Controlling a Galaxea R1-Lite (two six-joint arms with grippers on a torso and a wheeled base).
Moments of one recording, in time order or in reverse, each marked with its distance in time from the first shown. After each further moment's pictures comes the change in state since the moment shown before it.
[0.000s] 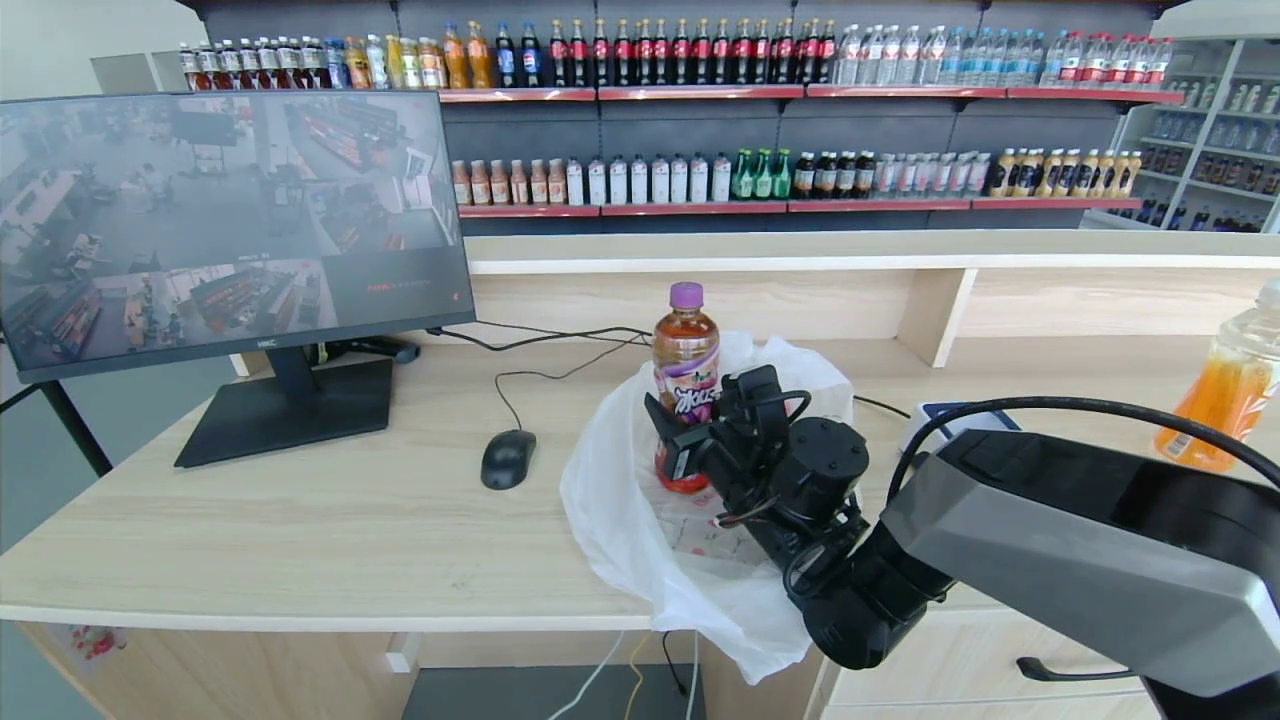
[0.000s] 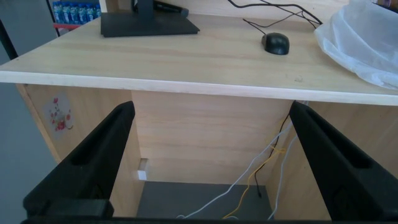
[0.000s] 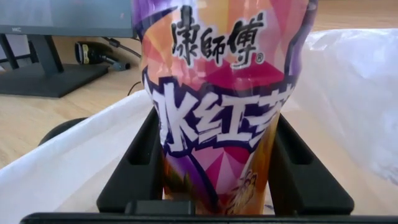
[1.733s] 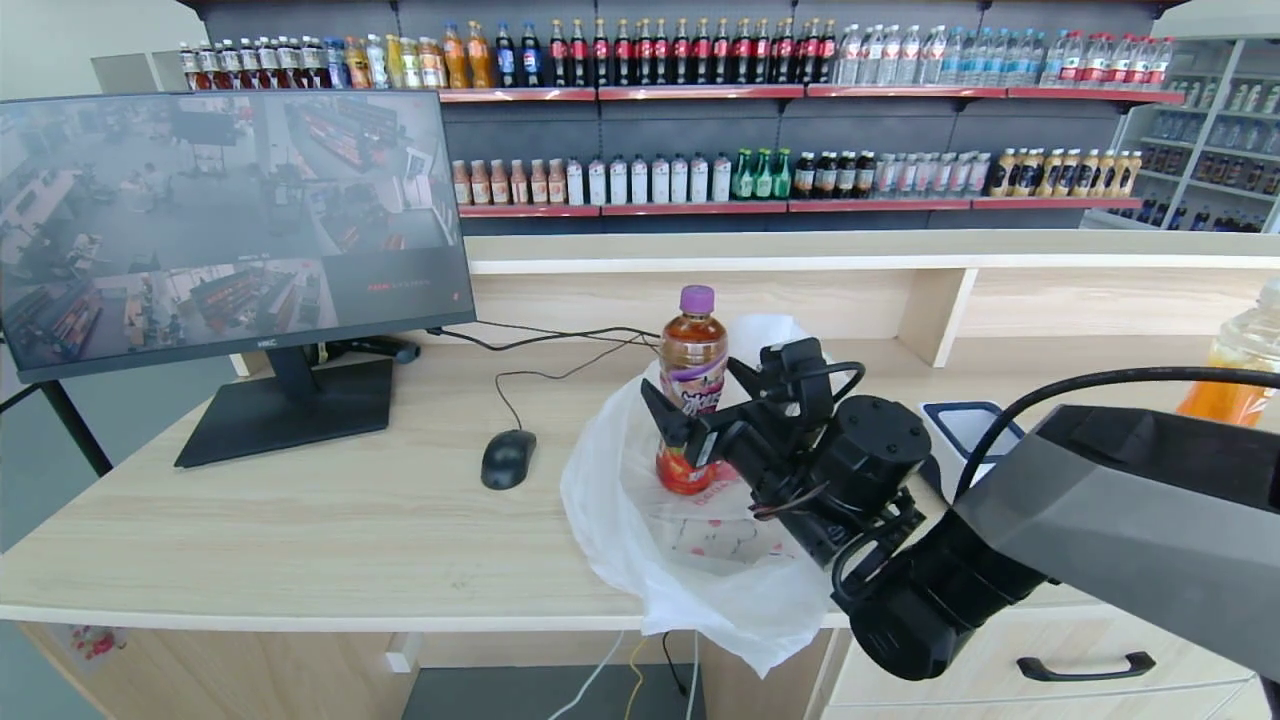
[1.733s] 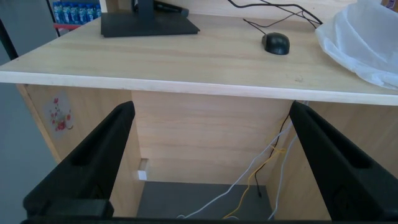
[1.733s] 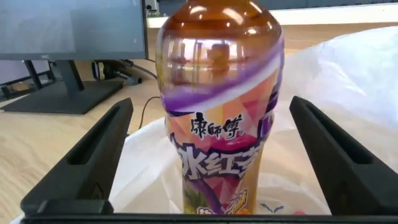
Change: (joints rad) left arm 0.000 0.000 0.000 0.000 0.000 0.001; right arm 0.001 -0.169 0.146 0.002 -0.001 0.055
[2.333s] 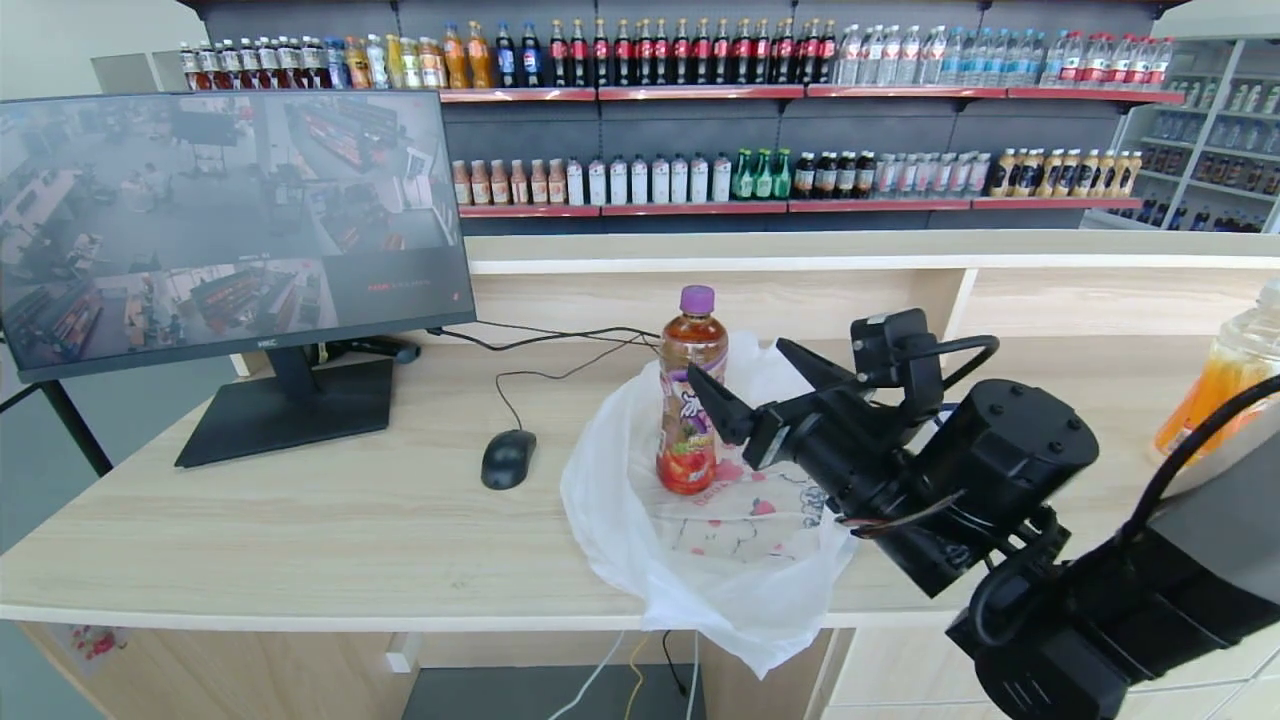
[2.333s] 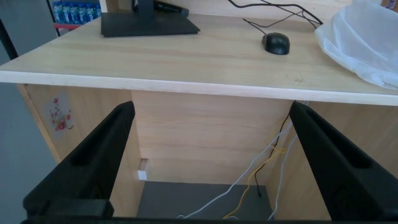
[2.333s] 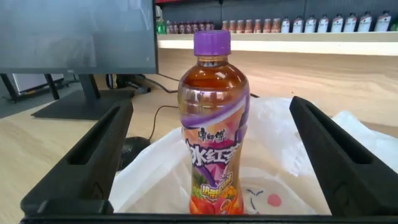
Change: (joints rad) left arm 0.000 0.000 0.000 0.000 0.000 0.000; right arm 0.010 -0.260 0.252 0.000 0.000 -0.004
